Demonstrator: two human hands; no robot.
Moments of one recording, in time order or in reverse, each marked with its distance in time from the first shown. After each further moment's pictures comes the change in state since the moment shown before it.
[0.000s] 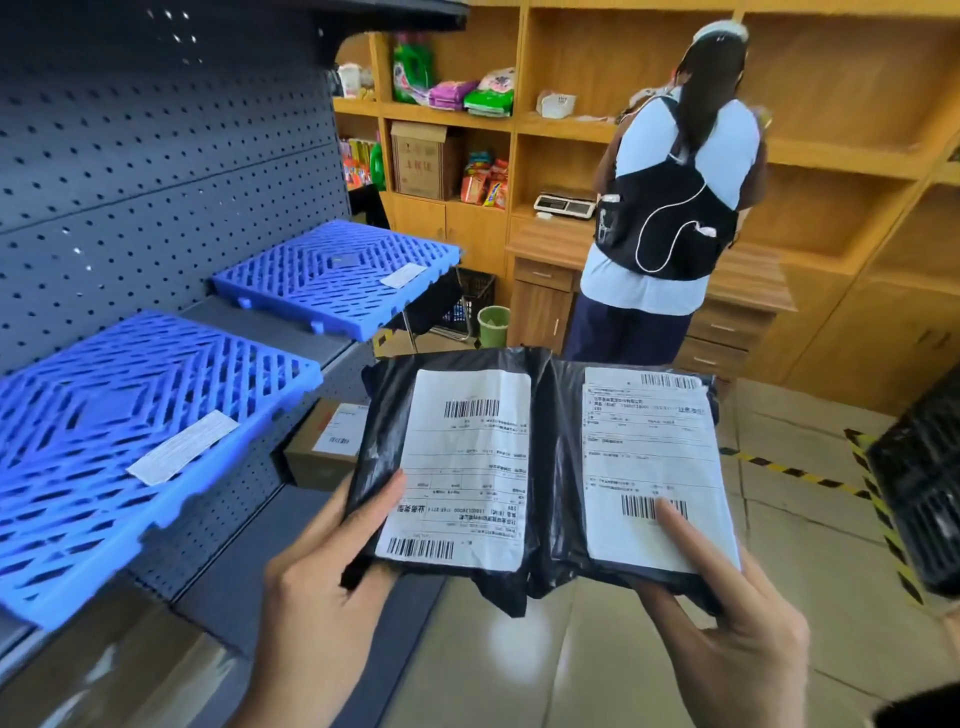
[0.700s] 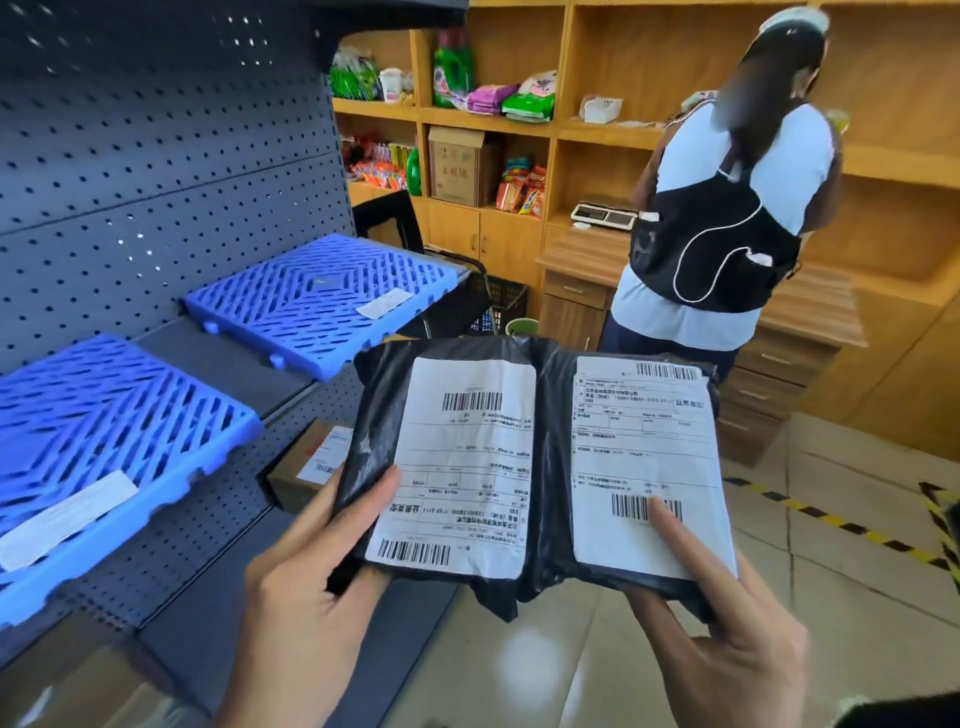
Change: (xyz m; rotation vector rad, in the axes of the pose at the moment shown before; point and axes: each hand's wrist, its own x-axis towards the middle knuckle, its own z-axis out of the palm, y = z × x) left_hand 0.072 0.017 0.090 -0.011 0.055 -0.047; right_hand 0.102 0.086 0.029 0.111 -0.056 -0.066
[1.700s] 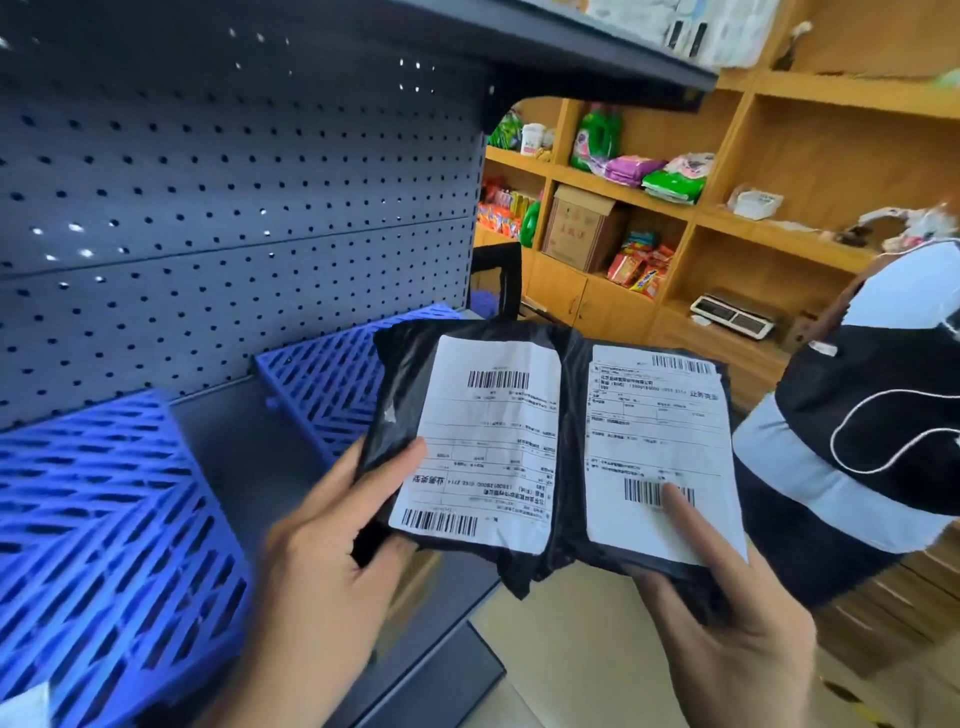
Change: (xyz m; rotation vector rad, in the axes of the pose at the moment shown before) left_hand 0.196 -0.099 0.008 0.124 0.237 -0.044; right_hand 0.194 0.048 0.216 0.227 -0.182 -0.175
